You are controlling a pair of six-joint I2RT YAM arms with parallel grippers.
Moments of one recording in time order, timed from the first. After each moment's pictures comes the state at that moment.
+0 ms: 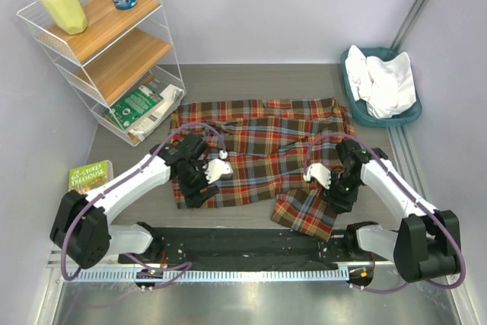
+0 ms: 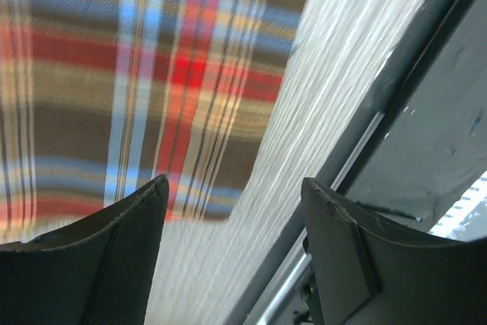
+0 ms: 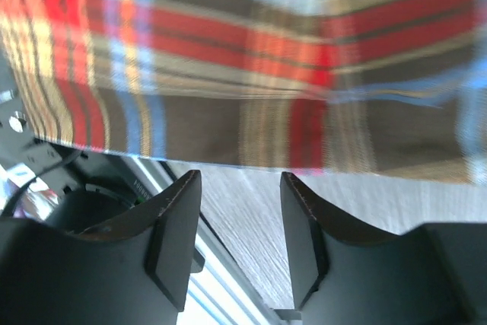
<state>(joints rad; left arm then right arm) -0.63 1.30 0.86 -0.92 0.26 0.57 0.14 1.17 0.70 -1.09 -0.25 -1.01</state>
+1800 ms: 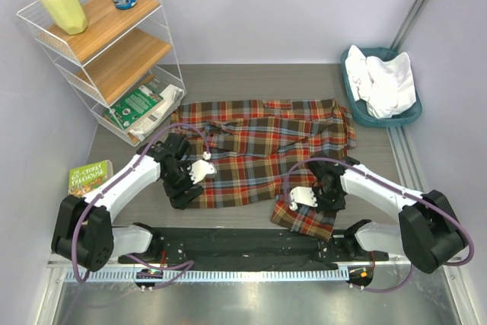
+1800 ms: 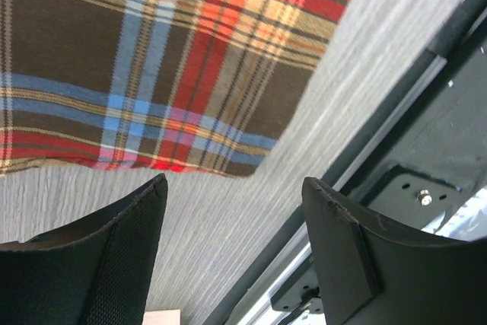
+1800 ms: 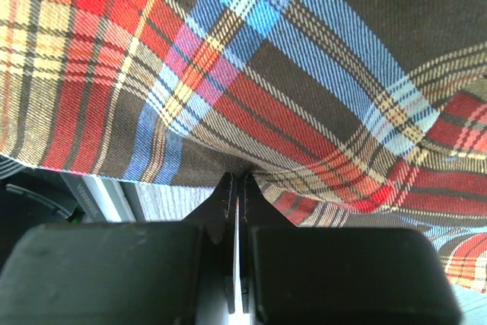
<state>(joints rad) -0.39 1.26 0.77 -0.97 0.25 0.71 0.52 1.22 0.58 -0.96 -0.06 -1.14</state>
